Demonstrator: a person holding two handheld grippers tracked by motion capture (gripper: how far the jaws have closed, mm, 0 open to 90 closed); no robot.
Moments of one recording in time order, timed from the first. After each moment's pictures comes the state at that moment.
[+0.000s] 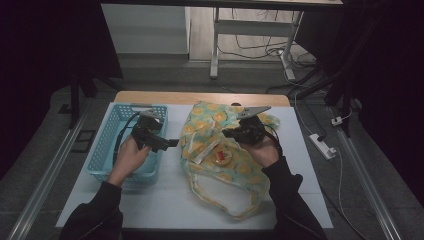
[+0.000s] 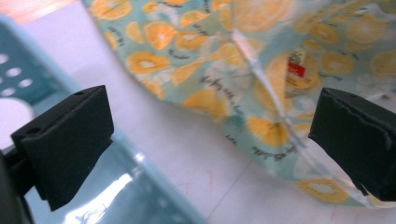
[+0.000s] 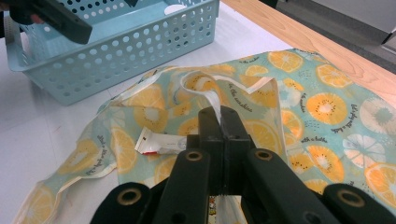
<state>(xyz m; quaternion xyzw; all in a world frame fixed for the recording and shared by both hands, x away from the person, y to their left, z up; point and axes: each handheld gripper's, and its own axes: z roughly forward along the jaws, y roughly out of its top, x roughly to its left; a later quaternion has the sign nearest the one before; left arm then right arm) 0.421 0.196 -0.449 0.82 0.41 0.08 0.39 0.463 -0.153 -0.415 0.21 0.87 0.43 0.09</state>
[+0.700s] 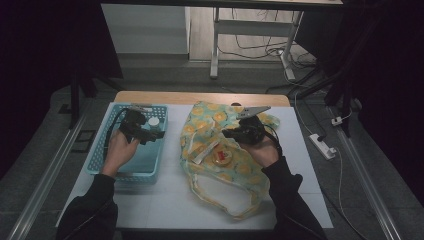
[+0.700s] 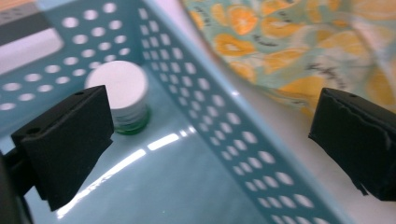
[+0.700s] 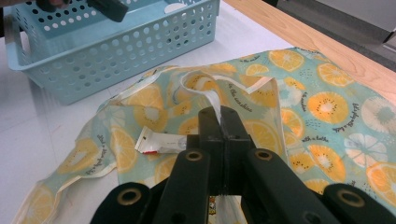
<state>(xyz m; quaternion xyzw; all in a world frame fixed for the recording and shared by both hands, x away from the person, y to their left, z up) 0.446 0.238 -0.465 0.80 0.47 0.13 0.35 0.464 -0.153 -0.417 0.21 0.87 0.43 0.09</state>
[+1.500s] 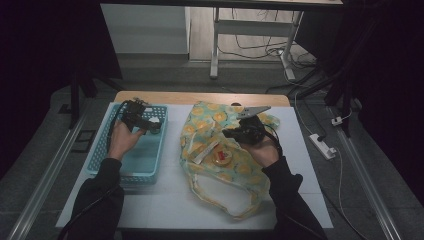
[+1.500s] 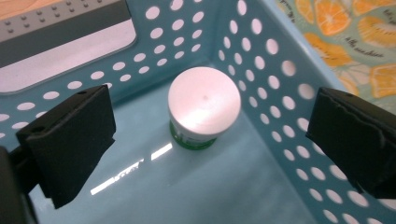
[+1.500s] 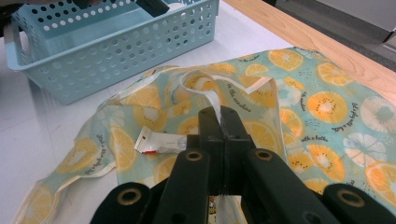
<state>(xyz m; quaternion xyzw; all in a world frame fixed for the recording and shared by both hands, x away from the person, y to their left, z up) 0.496 0.251 -0.484 0.79 0.52 0.12 0.29 0.464 -0.153 -0.417 0.21 0.87 0.43 0.09</state>
